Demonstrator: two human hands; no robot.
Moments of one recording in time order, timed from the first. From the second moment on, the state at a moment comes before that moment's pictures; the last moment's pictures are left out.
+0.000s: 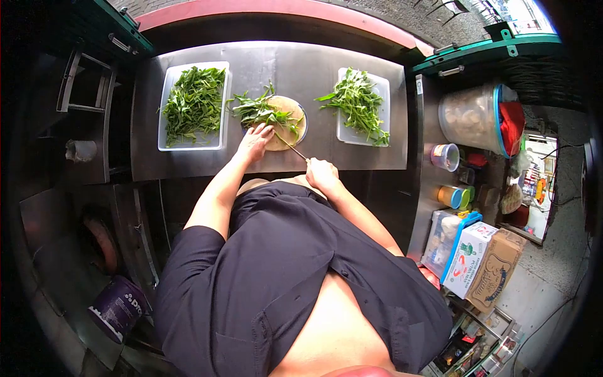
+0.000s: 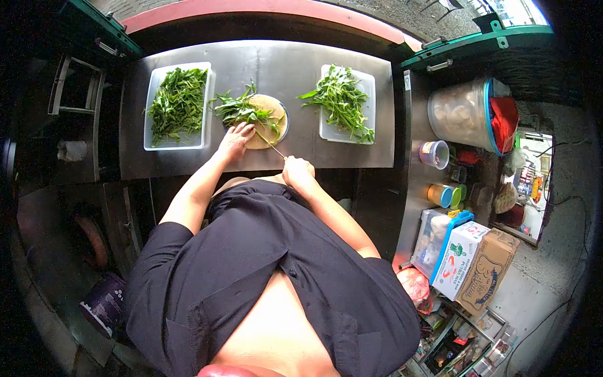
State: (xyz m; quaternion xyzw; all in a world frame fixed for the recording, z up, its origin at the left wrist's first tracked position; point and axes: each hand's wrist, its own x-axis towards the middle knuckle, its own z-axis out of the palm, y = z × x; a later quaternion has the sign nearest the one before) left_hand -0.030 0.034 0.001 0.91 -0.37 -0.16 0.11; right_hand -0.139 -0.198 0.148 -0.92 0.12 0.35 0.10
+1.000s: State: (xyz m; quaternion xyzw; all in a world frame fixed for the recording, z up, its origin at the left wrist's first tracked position) left_hand -0.028 0.034 0.008 0.90 -0.38 -0.18 0.09; right_hand -0.148 -0.217 0.139 -0.93 0.10 0.33 0.10
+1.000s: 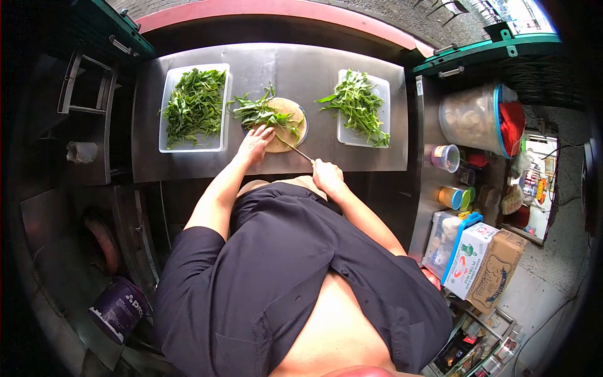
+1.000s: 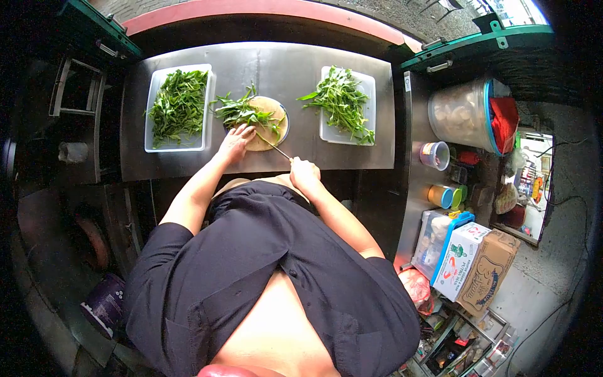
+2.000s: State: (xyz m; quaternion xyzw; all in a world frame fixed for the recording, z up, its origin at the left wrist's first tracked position) left_hand -0.029 0.034 -0.004 0.91 -0.38 -0.13 0.08; right_hand -0.169 -0.235 0.123 -0.93 0.11 0.31 0.15
